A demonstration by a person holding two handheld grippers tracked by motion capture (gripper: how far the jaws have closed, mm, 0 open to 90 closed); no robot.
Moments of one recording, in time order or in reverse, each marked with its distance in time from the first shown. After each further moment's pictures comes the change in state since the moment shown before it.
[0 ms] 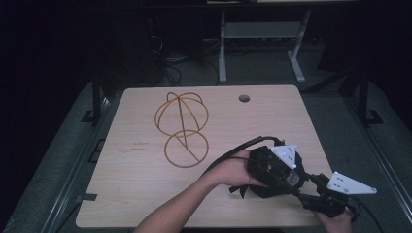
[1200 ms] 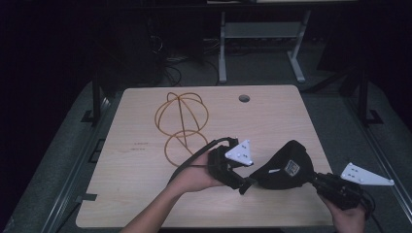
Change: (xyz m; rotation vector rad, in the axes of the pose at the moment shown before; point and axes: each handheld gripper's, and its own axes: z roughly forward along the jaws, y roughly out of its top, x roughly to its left) left arm -0.025 -0.076 -0.057 -0.015 0.309 -0.140; right arm -0.012 0.027 -0.019 0.033 -0.067 0.095
